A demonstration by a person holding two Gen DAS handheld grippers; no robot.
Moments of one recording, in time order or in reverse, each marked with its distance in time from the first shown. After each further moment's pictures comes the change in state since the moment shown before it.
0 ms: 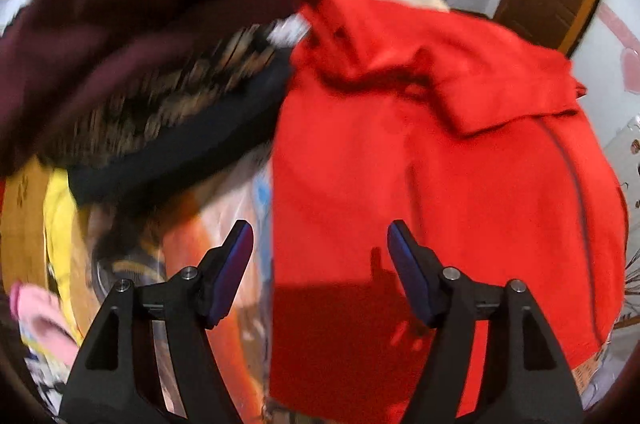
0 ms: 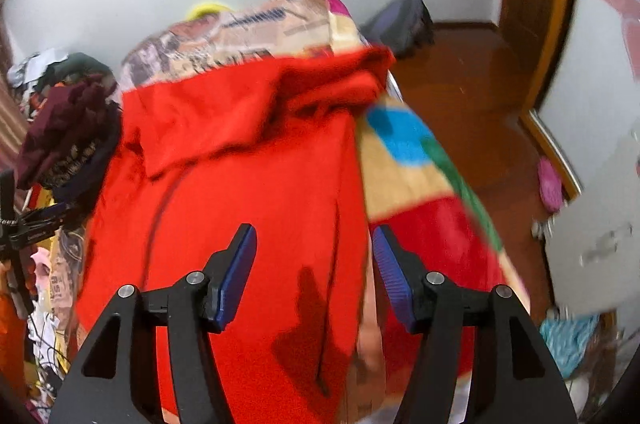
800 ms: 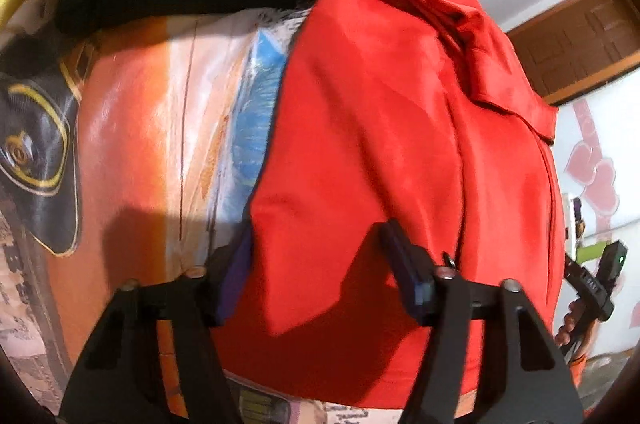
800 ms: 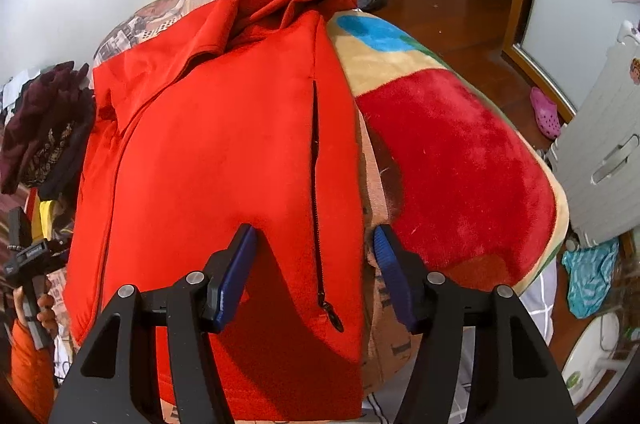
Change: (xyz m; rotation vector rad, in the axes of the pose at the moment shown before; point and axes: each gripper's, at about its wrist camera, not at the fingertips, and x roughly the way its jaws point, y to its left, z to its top) left arm 0.046 0.056 -0.079 -0.345 0.136 -0.375; right arm 0.021 -0.006 -0.062 0.141 0.078 -0.012
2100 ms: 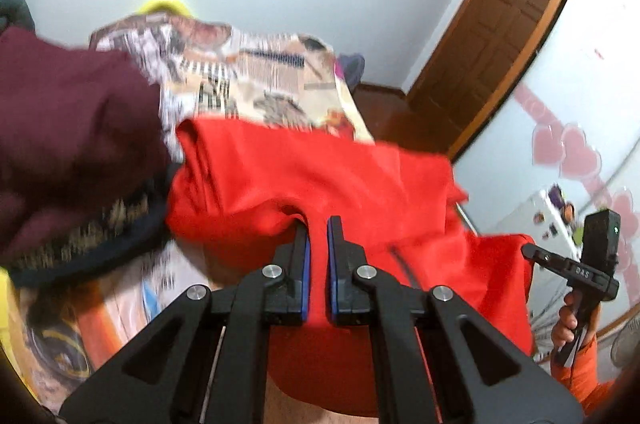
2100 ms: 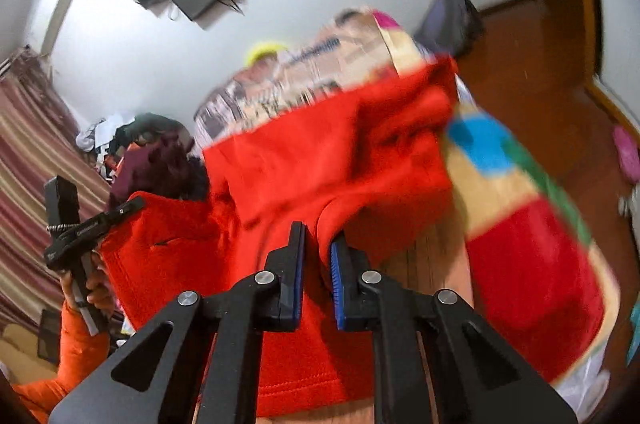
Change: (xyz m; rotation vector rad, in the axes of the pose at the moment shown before) left arm -0.083 -0.191 0.118 0.343 -0.324 -0.046; right arm -0.045 0.026 0.083 -0.022 -0.192 0.384
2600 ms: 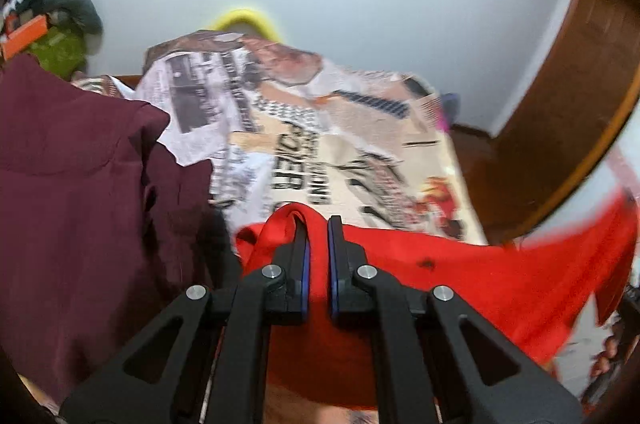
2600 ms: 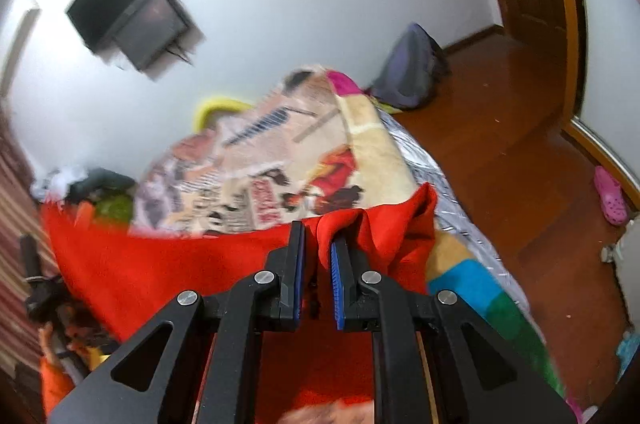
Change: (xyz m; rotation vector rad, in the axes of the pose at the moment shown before) left arm 0.114 0.066 0.096 -0.114 -0.057 0.342; right arm 0.088 -0.047 0.120 0.062 -0.099 -0.186
